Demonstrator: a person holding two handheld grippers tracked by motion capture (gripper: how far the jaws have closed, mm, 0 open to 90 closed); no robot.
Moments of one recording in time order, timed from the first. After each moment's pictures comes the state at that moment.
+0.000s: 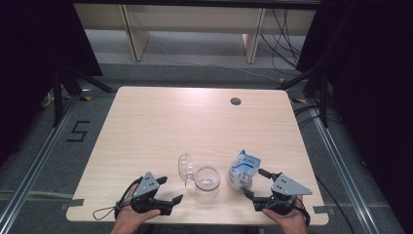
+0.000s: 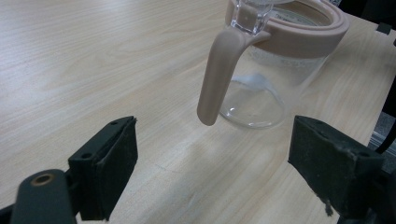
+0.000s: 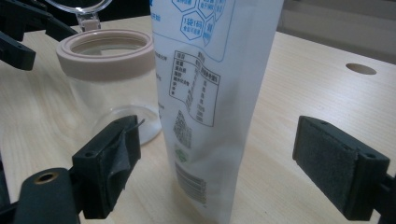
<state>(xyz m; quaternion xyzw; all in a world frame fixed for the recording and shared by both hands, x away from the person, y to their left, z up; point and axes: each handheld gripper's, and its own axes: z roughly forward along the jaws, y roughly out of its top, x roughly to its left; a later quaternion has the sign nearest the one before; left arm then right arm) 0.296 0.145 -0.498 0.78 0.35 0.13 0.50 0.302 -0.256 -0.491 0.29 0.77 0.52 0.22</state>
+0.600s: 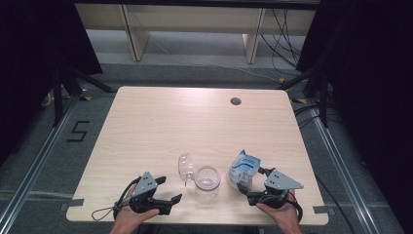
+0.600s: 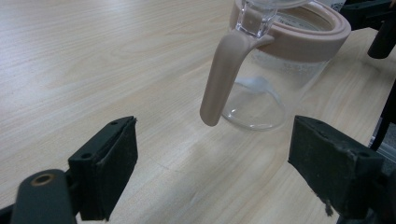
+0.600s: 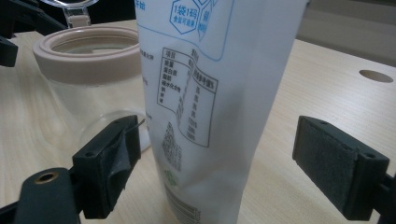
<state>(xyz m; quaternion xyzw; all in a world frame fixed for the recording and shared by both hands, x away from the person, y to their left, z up) 0.296 0.148 -0.499 0.77 0.36 0.13 0.50 0.320 -0.246 -0.501 0.28 0.77 0.53 0.22</state>
